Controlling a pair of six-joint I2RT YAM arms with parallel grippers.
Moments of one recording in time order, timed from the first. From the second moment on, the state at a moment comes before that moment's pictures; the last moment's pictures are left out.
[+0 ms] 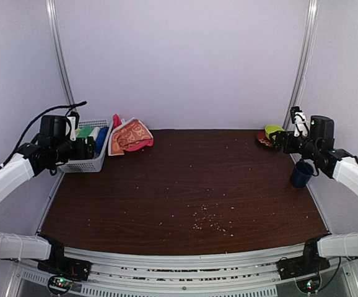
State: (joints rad) left arm -0.28 1.08 0.94 -0.39 -0.23 -0.15; right arm 0.11 1.08 0.84 -0.10 -0.09 0.08
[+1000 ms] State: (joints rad) left arm -0.40 1.77 1.36 -0.26 -0.16 -0.26; right arm 0.15 1.28 0.84 -0.12 -0.06 -0.15
